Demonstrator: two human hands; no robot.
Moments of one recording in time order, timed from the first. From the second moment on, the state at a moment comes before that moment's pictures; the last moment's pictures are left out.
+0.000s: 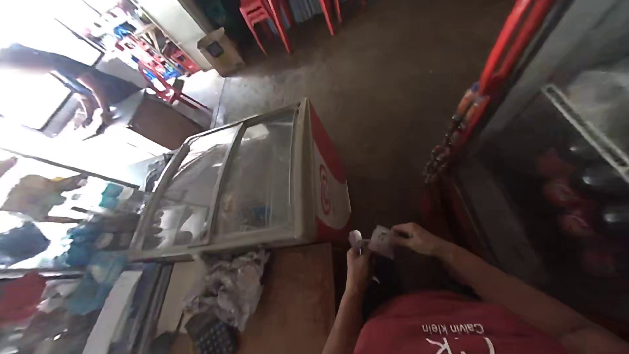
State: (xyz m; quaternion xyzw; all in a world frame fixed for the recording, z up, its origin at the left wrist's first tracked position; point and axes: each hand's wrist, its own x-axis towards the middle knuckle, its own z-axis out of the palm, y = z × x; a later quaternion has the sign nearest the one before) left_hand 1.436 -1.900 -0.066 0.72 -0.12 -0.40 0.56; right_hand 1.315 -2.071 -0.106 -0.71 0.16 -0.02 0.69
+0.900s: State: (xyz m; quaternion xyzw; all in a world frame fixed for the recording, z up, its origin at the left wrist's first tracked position) left_hand 1.847 -2.465 -0.055 0.57 0.02 -0.47 0.67; right_hand 1.783 -2.647 -0.071 -0.51 0.34 -0.22 0.76
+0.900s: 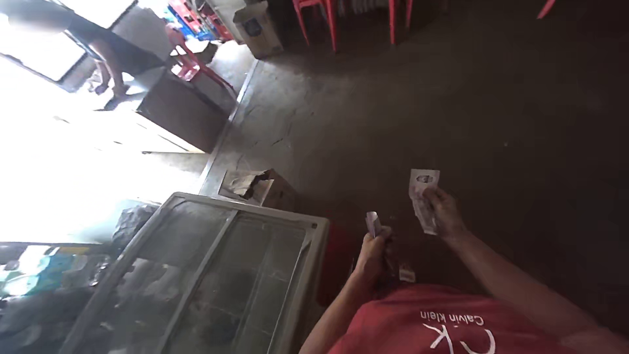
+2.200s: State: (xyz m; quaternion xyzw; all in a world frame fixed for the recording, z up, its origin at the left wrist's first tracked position) left_hand 2.547 -2.676 -0.061 0.44 0.36 -0.06 0.82; right_hand 2.630 -2.920 -0.096 -0.60 0.13 0.12 0.78
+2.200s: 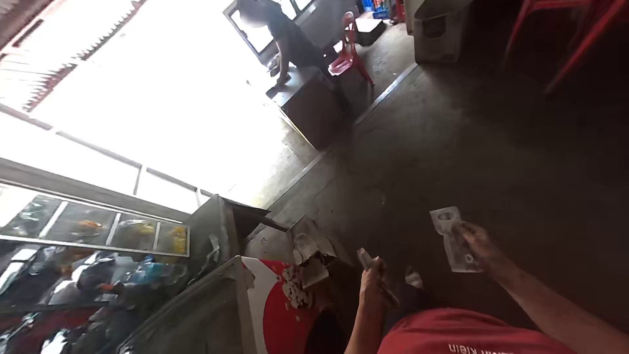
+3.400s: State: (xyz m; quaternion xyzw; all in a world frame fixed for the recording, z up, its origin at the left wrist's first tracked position) left_hand 3.263 -2.550 -0.040 0.36 0.41 0.05 0.84; right_hand 3.404 -2.754 -0.084 -0.65 0.02 0.26 0.71
